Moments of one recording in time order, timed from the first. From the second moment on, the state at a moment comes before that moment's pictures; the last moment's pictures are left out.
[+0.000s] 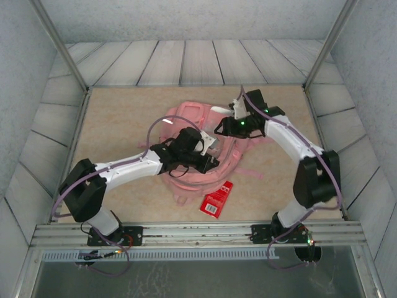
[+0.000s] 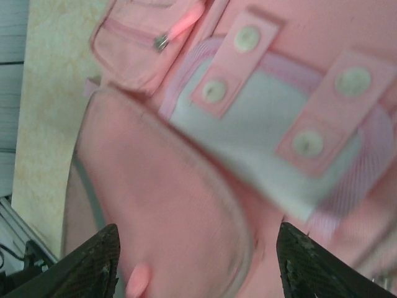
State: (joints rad) left arm -0.93 1.59 1.05 -0.18 0.43 -0.41; right arm 0.31 1.58 1.28 -0.71 -0.44 0.33
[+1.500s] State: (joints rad) left arm -0.69 1.25 0.84 -0.46 0.20 -0.35; right arm 0.19 1.53 1.13 -0.64 -0.74 0.39
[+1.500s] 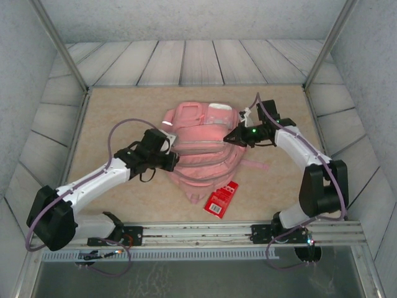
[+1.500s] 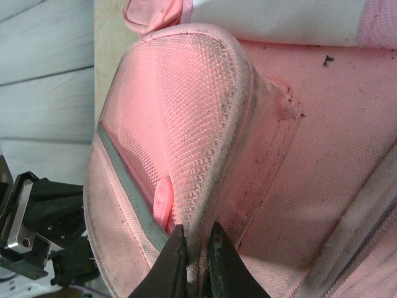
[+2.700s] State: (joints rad) left arm -0.89 1.62 1.11 -0.25 0.42 -0.34; right arm 0.25 1.36 0.98 -0.55 -0.68 0.49
